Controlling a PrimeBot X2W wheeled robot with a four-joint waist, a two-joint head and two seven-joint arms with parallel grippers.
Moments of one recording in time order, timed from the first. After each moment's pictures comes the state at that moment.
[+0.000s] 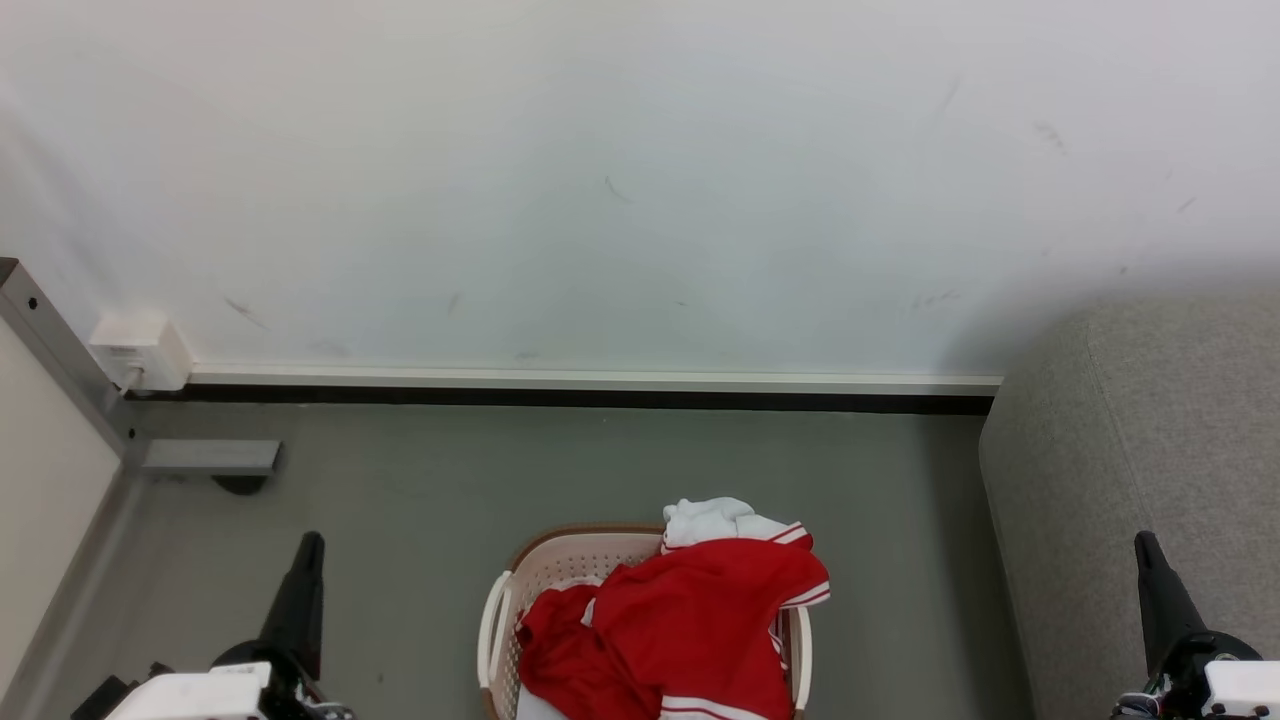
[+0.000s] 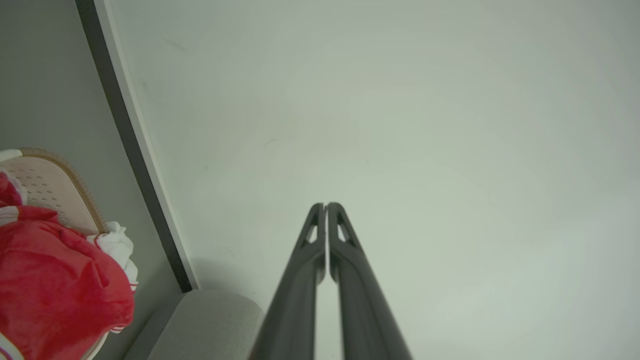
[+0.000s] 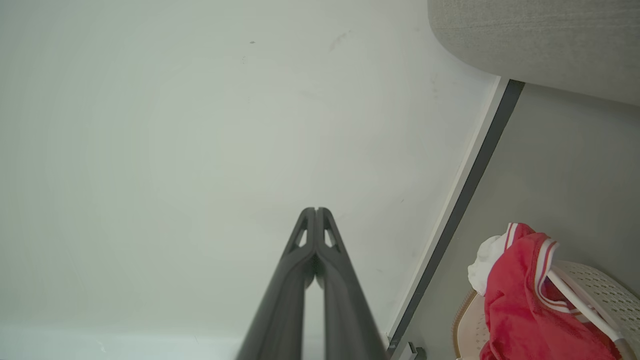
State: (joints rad) left arm -0.11 0.05 0.11 0.25 -1.61 -0.13 0.11; right arm -0.10 -0.05 -0.11 0.25 1.61 0.13 0.11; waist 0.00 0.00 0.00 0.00
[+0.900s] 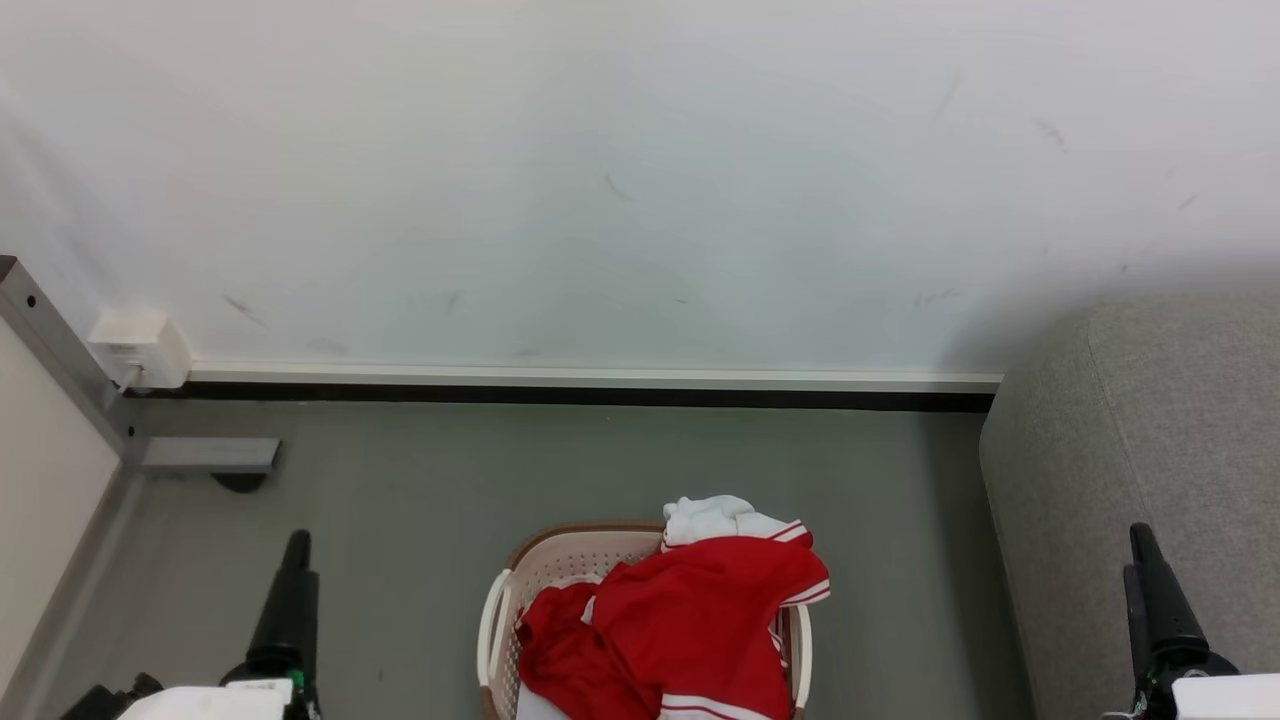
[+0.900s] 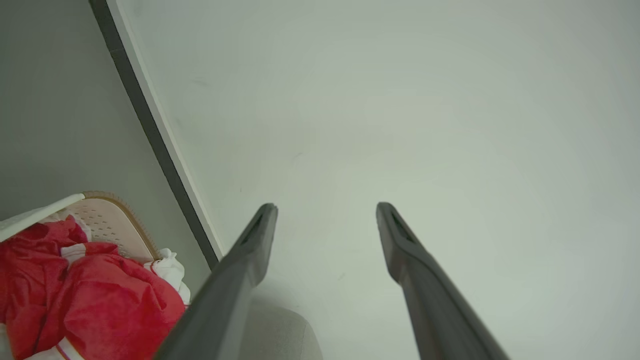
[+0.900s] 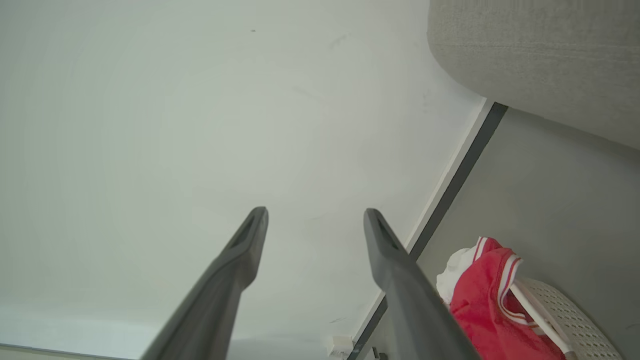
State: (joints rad) left arm -0.07 0.04 0.11 0.22 -1.43 -0.12 0.04; right arm -0.06 -0.05 -0.07 0.21 1.49 0.13 0.04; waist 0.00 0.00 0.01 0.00
